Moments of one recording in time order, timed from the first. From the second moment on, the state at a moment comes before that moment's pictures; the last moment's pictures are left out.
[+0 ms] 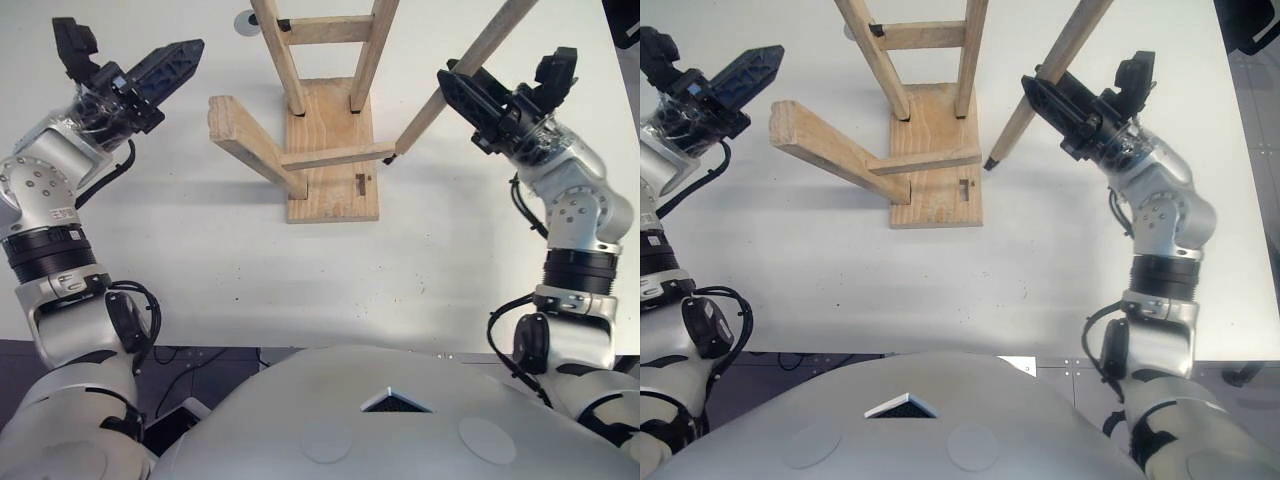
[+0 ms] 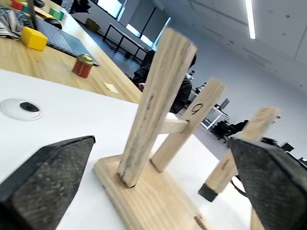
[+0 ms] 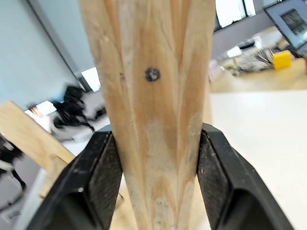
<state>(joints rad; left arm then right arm) -0.37 0.59 0.35 0.27 -0.83 0.82 -0.89 -0.26 -0.35 -0.19 0.10 0.73 0.49 0.95</state>
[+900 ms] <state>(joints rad) -0.40 0.58 0.35 0.33 -0.78 0.82 -0.89 -0.20 -0.43 -0.04 0.18 0.62 0.29 1.19</state>
